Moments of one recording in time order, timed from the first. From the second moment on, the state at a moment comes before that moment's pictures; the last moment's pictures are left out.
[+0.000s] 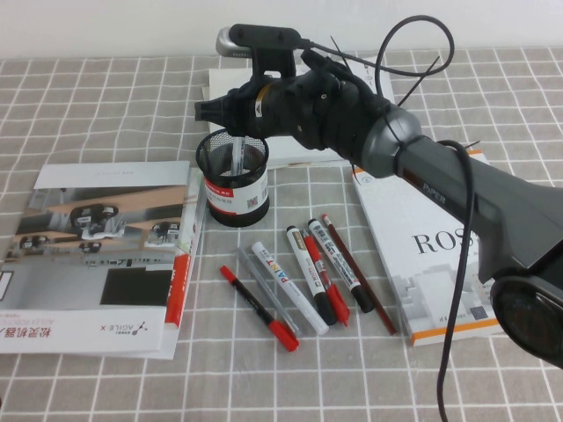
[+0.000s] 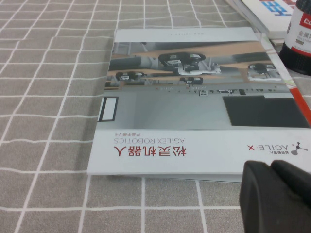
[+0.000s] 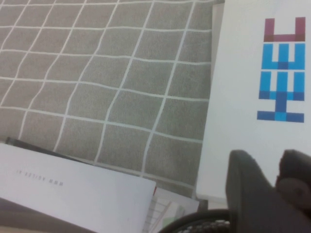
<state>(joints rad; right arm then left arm) 0.67 2.40 -2.25 -0.18 0.51 0.63 -0.07 -0.02 0.03 -0.06 0.38 0.07</state>
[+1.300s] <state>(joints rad) 0.73 1.98 -2.23 -0.11 1.25 0.22 -0.07 -0.02 0.03 -0.06 0.38 0.07</state>
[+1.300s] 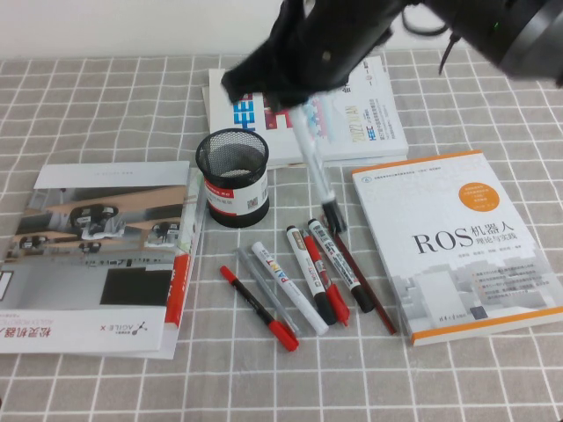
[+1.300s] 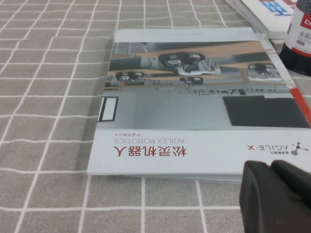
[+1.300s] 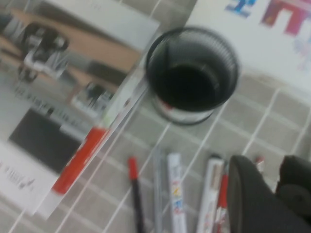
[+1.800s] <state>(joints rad) 0.88 2.05 -1.90 0.04 1.03 0.17 -0.07 -0.02 0.03 -0.06 0.38 0.07</state>
